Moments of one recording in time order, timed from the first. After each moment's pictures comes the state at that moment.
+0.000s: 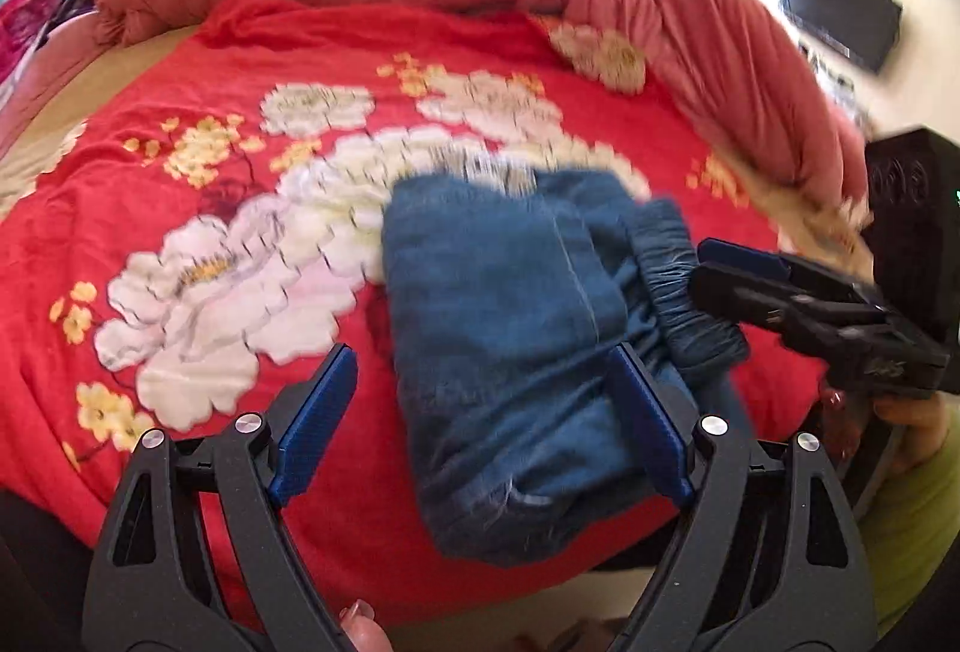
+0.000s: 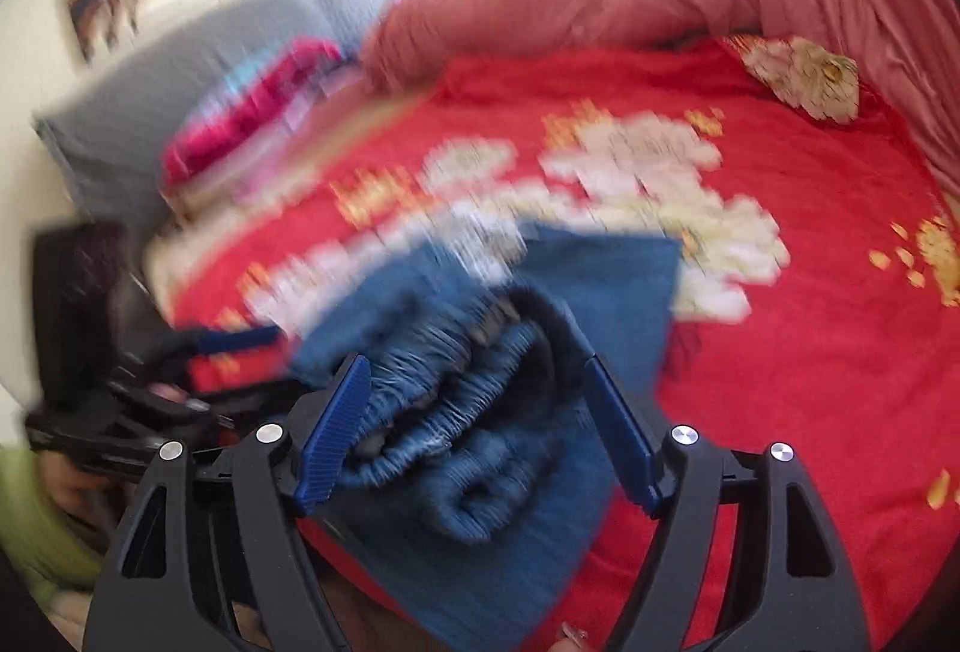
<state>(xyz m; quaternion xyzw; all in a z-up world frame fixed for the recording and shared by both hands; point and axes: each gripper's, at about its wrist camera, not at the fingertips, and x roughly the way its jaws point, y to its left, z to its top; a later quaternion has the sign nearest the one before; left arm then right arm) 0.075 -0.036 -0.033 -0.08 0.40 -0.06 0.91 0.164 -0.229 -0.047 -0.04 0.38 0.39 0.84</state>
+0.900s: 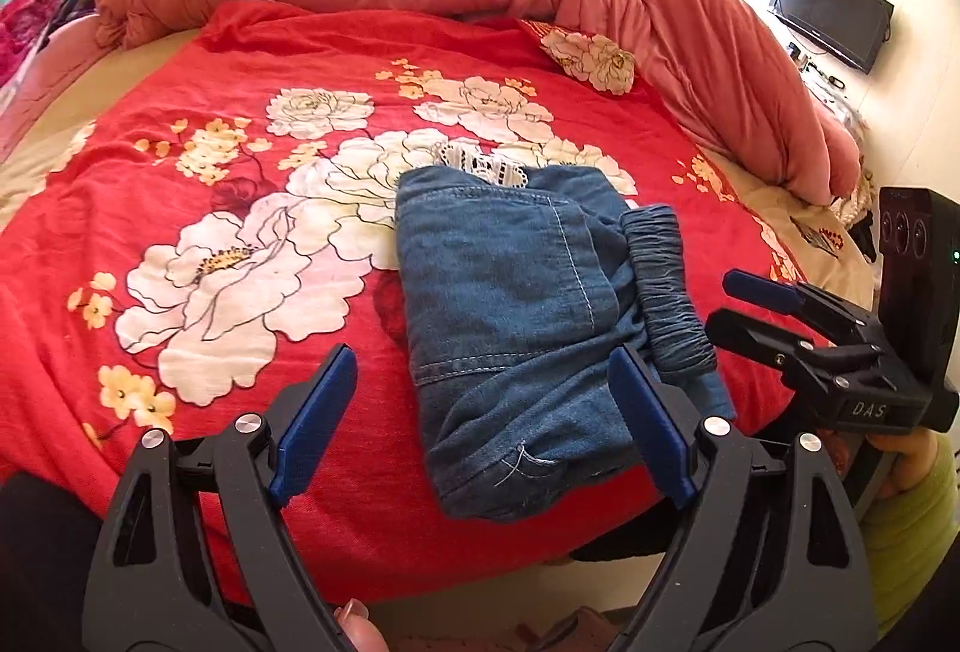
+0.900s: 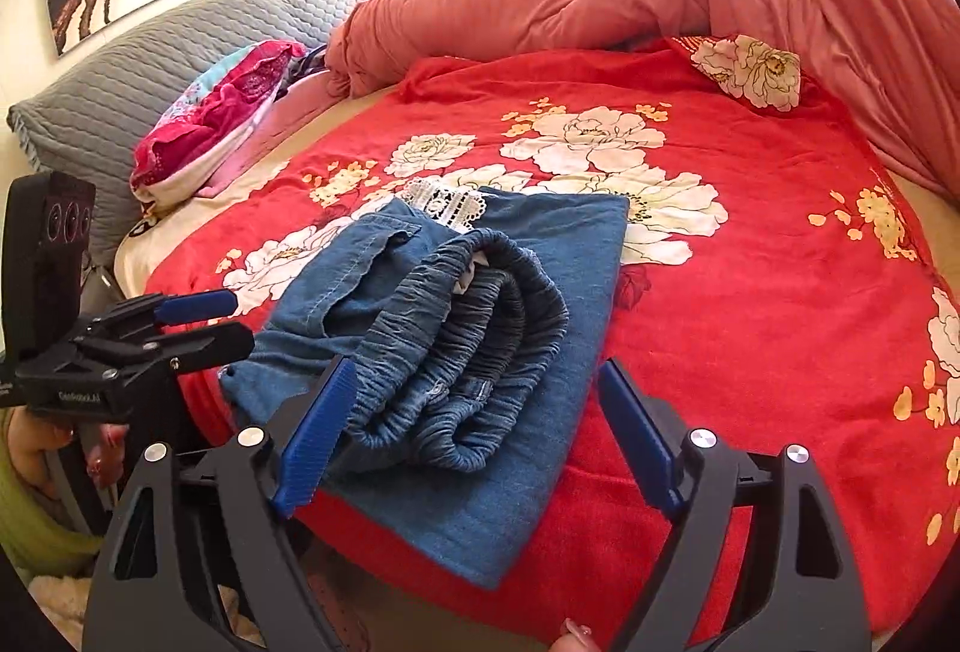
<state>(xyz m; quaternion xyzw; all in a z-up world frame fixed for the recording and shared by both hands) 0.054 -0.026 -0.020 -0.09 0.39 -0.06 0.91 0.128 -0.253 -0.043 -0.03 0.35 0.36 0.86</state>
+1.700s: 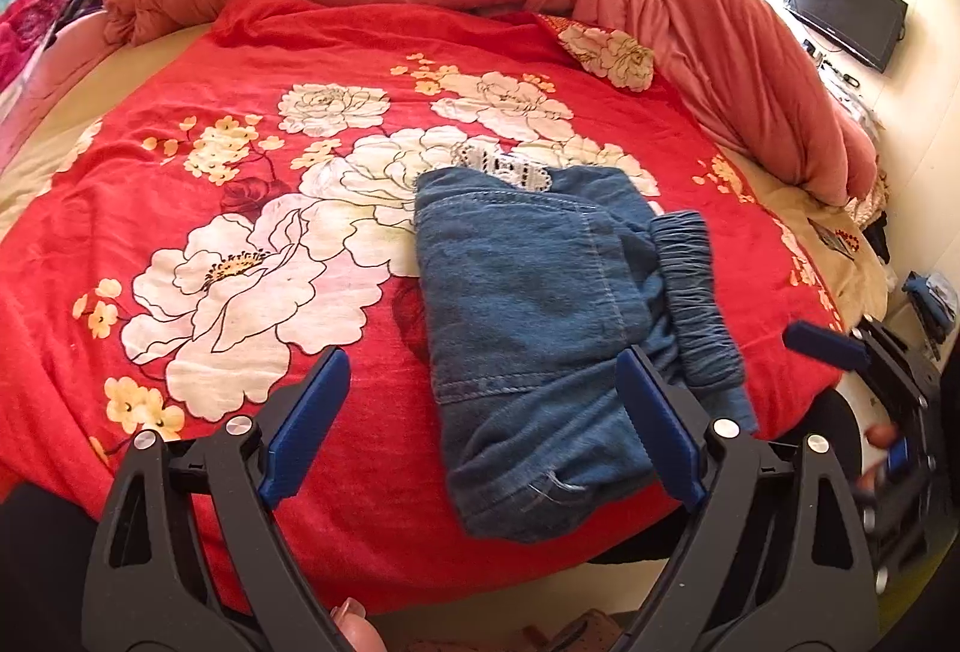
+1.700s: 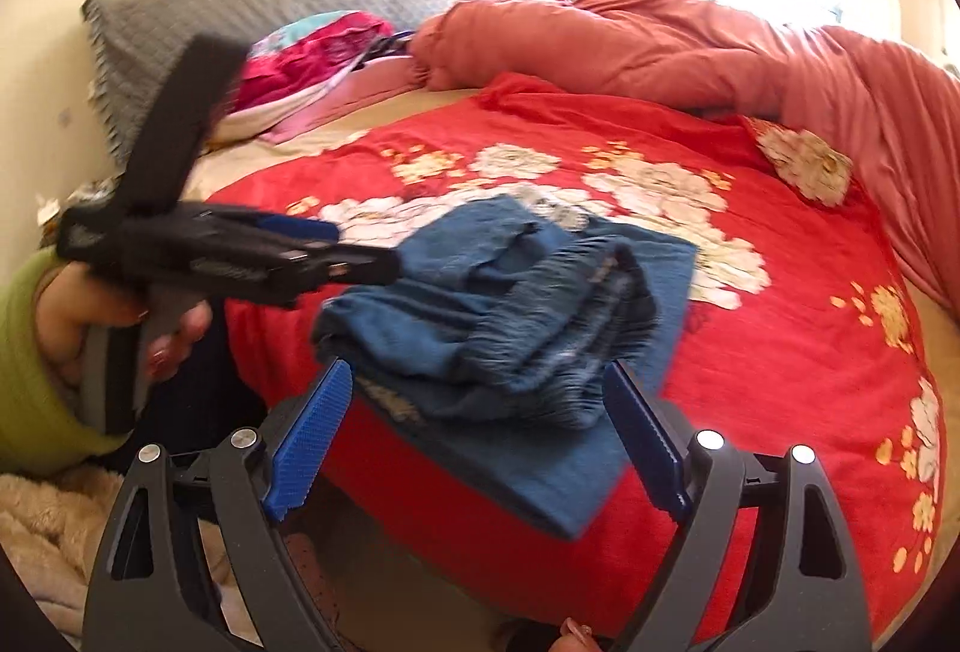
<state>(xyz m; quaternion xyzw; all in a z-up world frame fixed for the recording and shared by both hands) 0.070 -0.017 -0.026 -0.08 0.40 -0.04 0.91 0.062 -0.227 -0.034 -0.13 0.29 0.41 0.86</state>
